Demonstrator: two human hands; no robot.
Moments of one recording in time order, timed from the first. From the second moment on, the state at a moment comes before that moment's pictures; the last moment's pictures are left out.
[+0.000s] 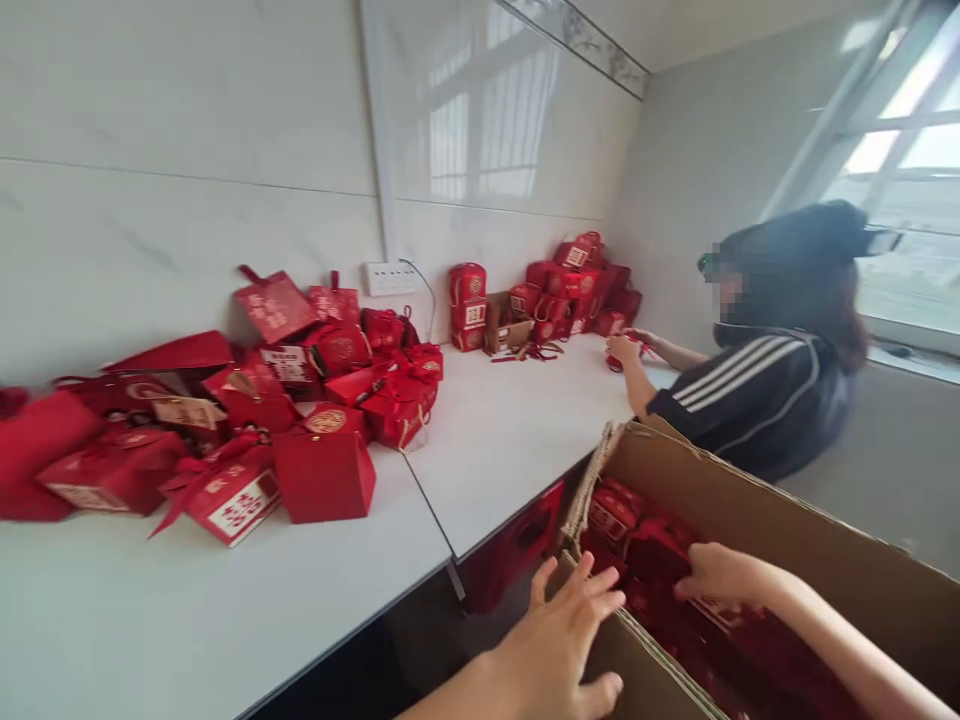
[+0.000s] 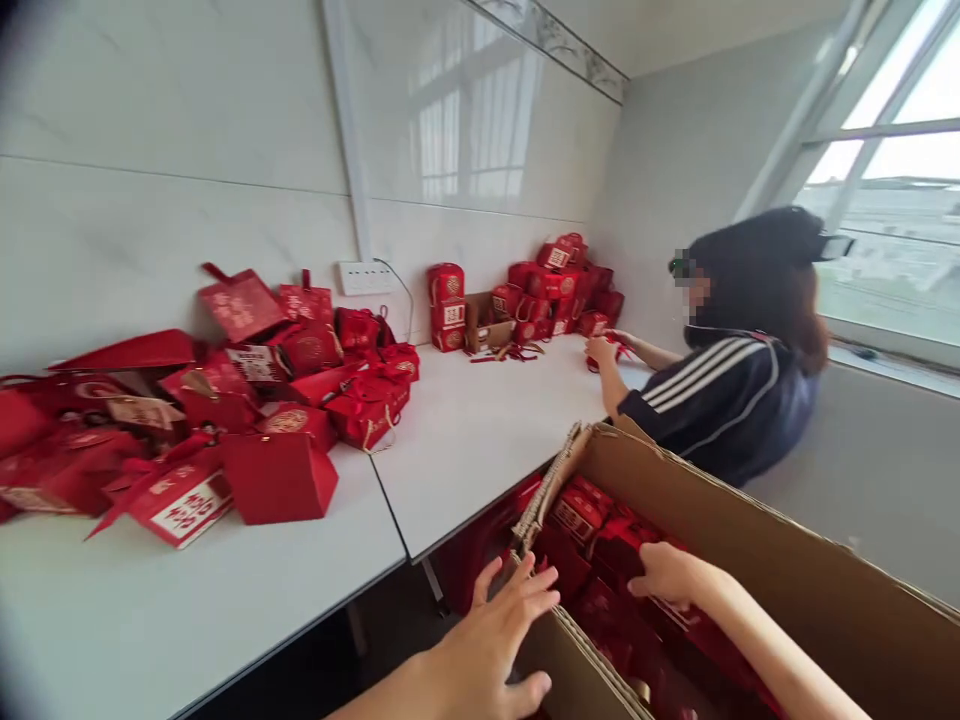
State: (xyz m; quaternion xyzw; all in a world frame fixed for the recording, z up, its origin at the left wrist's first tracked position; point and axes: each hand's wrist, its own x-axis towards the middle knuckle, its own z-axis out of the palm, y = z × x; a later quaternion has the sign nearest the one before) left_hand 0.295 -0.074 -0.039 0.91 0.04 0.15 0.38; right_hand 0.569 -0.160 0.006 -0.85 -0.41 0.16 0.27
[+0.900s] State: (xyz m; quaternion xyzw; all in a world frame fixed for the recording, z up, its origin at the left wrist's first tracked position) left_hand 0.009 0.037 0.029 0.65 0.49 0.54 0.24; right_hand 0.237 0.108 0.059 -0.32 -0.87 0.22 0.30
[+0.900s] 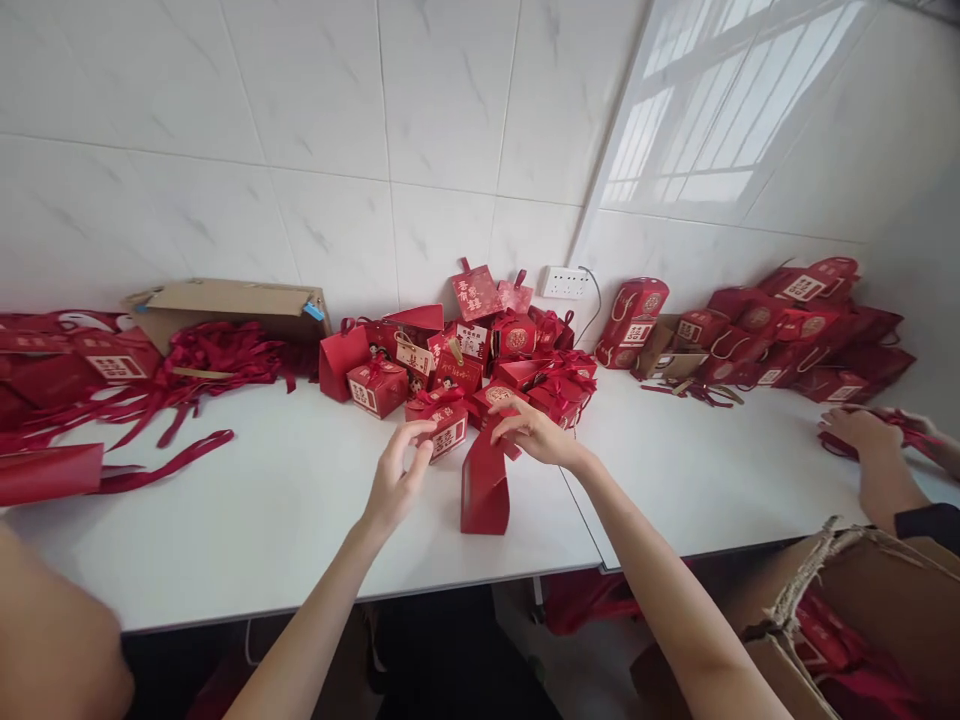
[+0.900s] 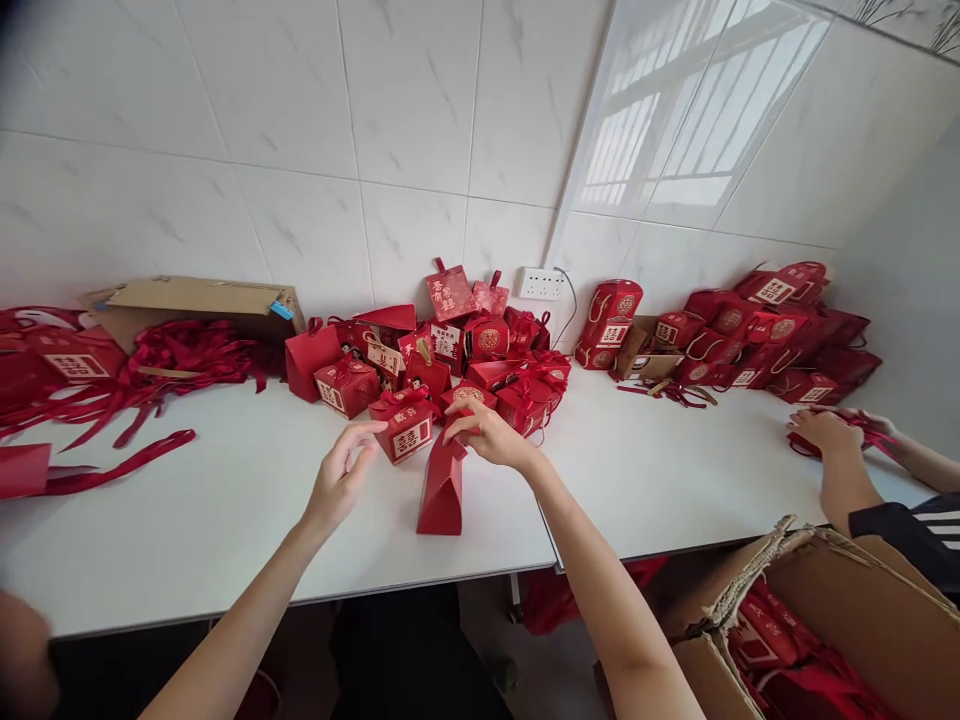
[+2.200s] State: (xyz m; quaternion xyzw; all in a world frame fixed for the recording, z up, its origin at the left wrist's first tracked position) left_hand 0.060 0.048 0.022 0.79 0.27 0.51 0.19; right_hand 0.214 0.026 0.036 -0.47 -0.66 0.17 0.56
